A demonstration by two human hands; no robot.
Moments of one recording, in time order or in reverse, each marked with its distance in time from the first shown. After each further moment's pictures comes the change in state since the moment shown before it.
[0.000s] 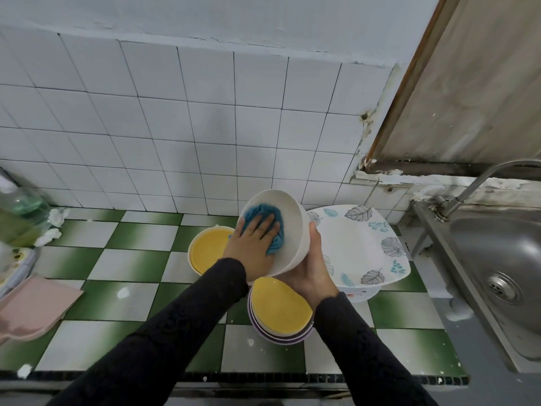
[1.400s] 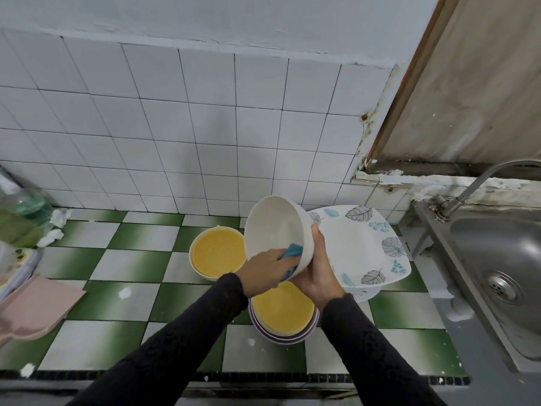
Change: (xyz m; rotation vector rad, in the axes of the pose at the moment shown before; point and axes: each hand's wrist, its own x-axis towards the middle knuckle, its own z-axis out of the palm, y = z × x) left_hand -0.037 0.041 -0.038 -1.197 -0.155 -0.078; right_hand -0.011 0.000 -0.007 -0.060 0.159 -0.181
